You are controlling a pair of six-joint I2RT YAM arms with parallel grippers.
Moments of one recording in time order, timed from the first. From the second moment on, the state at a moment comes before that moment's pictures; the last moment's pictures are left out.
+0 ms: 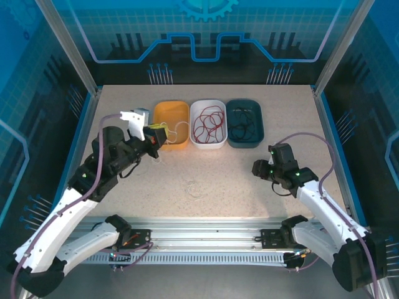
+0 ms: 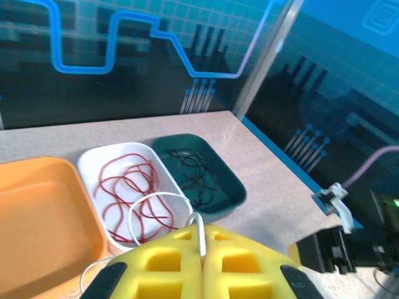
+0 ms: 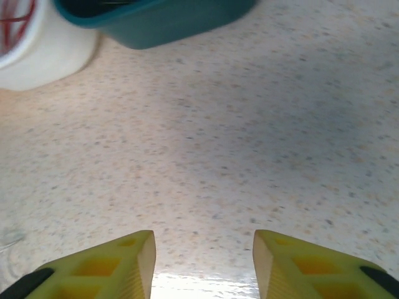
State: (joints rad) left arm -0.53 0.83 1.03 -0.39 0.11 -0.33; right arm 0.31 0.93 0.61 -0.59 -0.06 0.54
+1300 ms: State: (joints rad) left arm -0.53 0.90 1.14 -0.28 0.34 -0.50; right arm 0.88 1.62 0.92 0.07 0.01 0.42
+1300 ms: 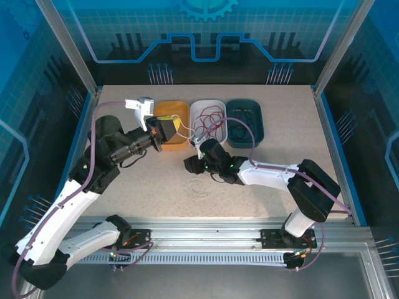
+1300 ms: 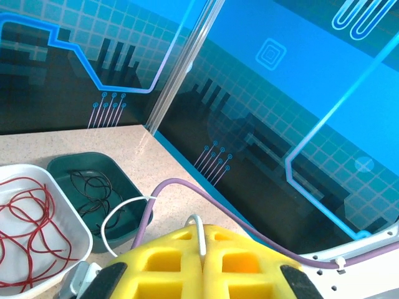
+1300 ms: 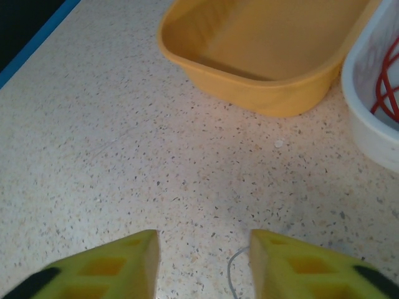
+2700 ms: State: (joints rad) left arm -0.30 1.24 1.36 -0.33 0.02 -0.28; right arm 0.72 1.01 0.73 -0.36 0.29 0.48
